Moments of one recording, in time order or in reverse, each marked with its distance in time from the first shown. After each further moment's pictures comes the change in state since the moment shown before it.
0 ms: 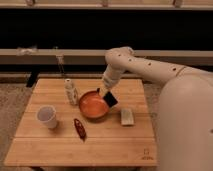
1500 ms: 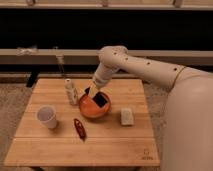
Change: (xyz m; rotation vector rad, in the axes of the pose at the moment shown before) arm -0.036 0.062 -0.024 -0.082 -0.114 -0.190
